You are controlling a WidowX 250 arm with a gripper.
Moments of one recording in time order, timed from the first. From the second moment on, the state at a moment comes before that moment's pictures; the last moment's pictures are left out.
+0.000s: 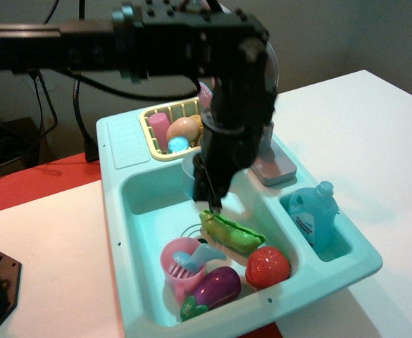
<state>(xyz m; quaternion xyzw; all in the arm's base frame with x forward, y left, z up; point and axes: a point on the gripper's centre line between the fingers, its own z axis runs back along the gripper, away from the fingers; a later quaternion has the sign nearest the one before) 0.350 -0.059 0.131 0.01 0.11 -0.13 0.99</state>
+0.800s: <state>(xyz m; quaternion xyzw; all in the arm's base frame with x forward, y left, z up) 0.341 -0.043 0.062 0.04 0.14 -0.09 0.98</state>
